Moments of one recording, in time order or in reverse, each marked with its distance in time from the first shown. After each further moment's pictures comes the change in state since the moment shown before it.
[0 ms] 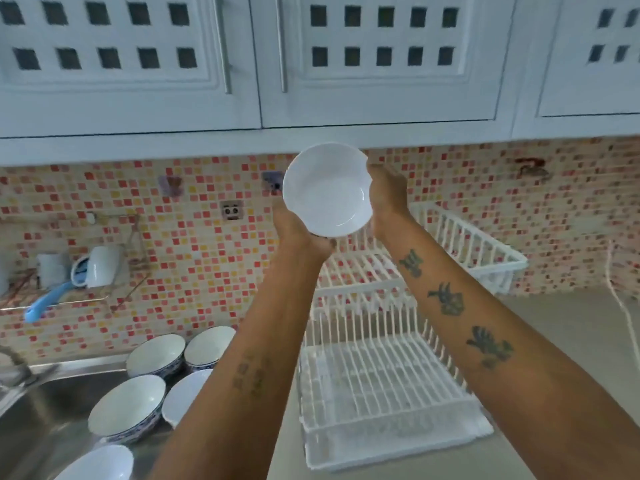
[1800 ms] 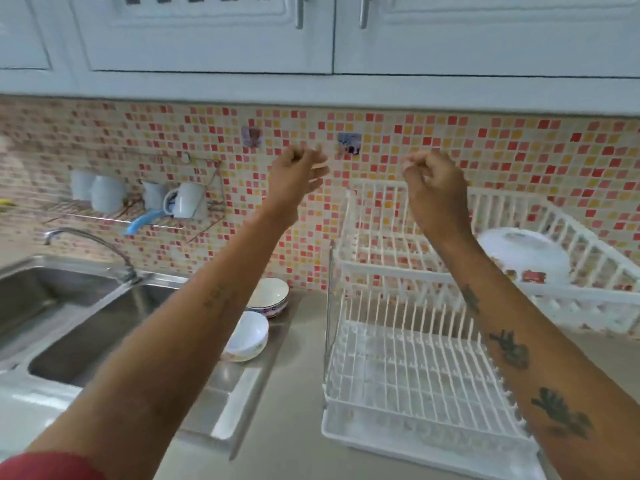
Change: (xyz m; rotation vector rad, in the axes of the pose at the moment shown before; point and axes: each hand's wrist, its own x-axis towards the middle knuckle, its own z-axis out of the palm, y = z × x) left_hand 0.044 0.052 -0.065 0.793 0.119 0.584; right_hand 0.005 0.051 -0.019 -0.423 -0.272 -0.484
